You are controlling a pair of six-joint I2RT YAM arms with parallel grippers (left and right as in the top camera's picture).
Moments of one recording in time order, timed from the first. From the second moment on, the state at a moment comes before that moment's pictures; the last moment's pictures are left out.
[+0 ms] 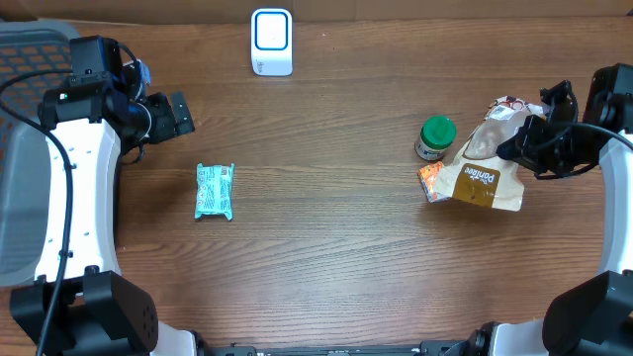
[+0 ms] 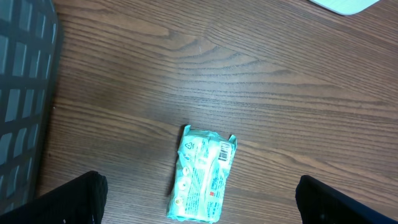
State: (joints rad) left arm 0.16 1.68 1.58 -1.07 0.13 -0.18; right arm -0.33 1.61 1.47 -1.23 -0.45 0.02
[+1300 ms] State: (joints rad) left arm 0.16 1.68 1.58 -1.07 0.13 -0.18; right arm -0.15 1.62 1.83 -1.48 -0.57 0.07
